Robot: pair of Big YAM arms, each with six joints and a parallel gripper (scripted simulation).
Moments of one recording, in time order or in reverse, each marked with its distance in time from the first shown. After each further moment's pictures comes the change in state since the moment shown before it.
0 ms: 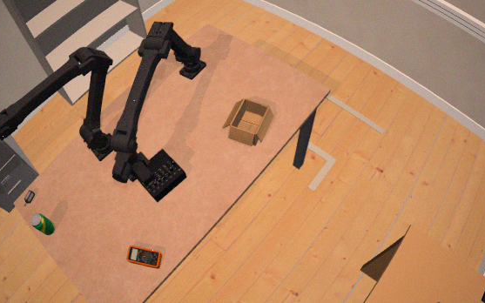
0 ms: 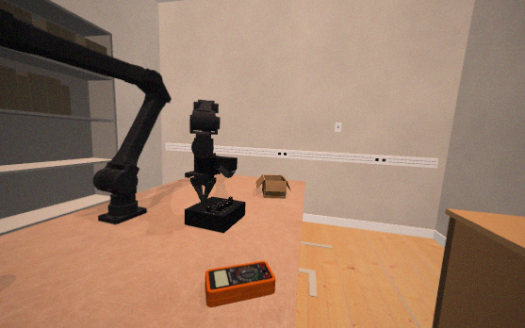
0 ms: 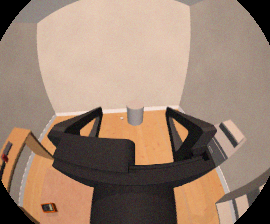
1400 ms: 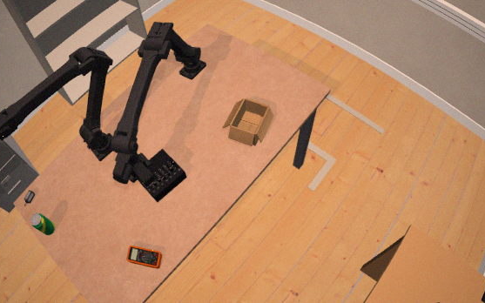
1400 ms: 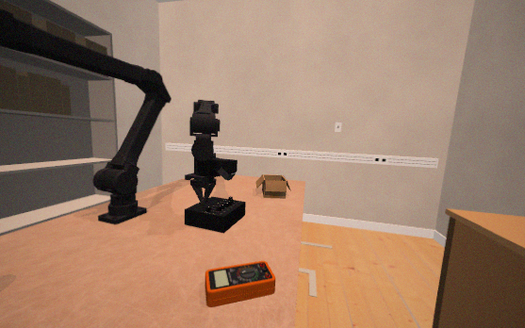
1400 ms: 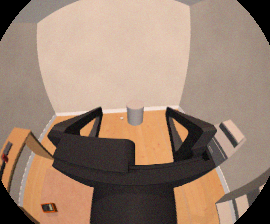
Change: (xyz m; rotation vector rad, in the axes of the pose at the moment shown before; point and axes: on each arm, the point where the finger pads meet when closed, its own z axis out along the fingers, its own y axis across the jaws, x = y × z) left arm 0.000 0.000 0.007 0.000 0.000 0.000; right arm 0.000 0.000 0.000 0.000 0.000 0.000
